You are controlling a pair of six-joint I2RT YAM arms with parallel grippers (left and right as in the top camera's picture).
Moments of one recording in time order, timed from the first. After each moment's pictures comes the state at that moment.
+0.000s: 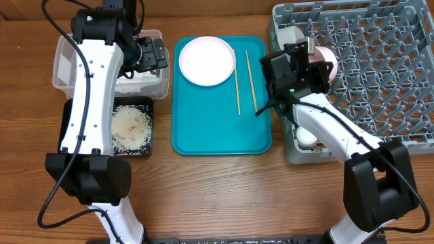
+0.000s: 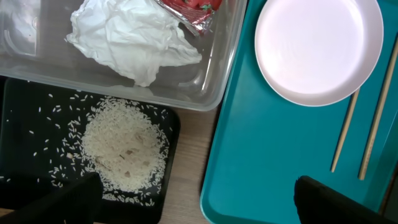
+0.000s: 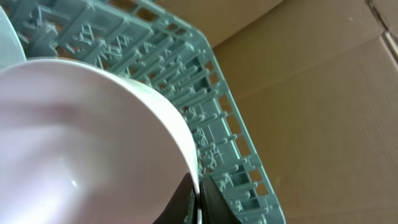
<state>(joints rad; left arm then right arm) -0.07 1.98 2.15 -1.43 -0.02 -0.33 0.40 1.82 1.26 -0.34 1.23 -0.06</state>
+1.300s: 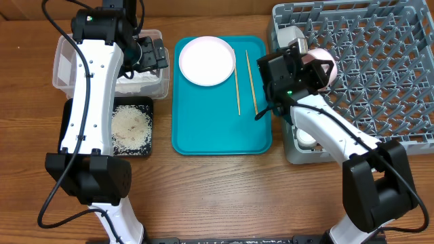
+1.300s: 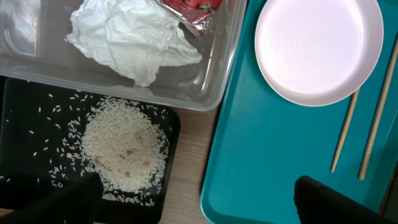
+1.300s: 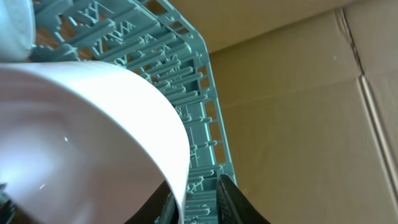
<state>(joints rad) -0.07 1.98 2.15 -1.43 -0.02 -0.33 0.42 1.82 1.25 -0.35 1.25 -0.27</state>
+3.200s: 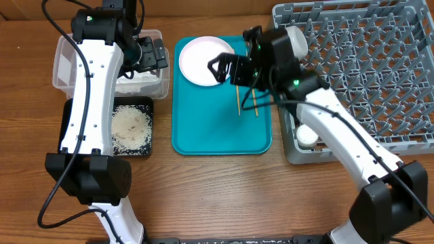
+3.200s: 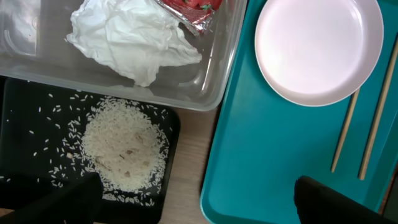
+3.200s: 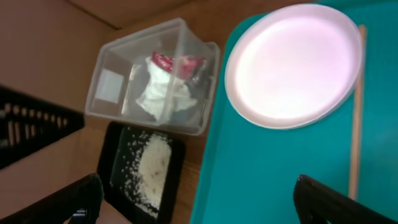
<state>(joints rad) -0.07 1.98 2.15 -1.43 -0.02 -0.33 0.45 1.74 1.50 -0.44 -0.34 0.61</state>
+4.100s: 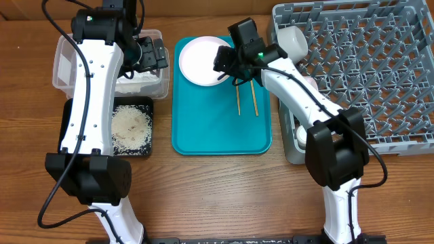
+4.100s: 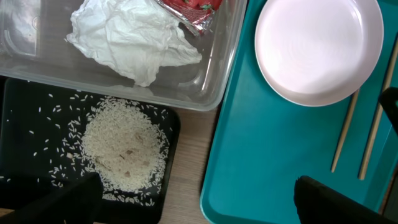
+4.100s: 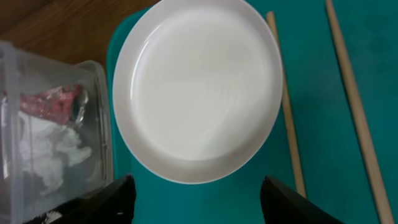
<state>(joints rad) -0.07 1.98 2.15 -1.43 -0.02 -0.33 0.47 2.20 1.86 -0.61 -0.09 0.72</state>
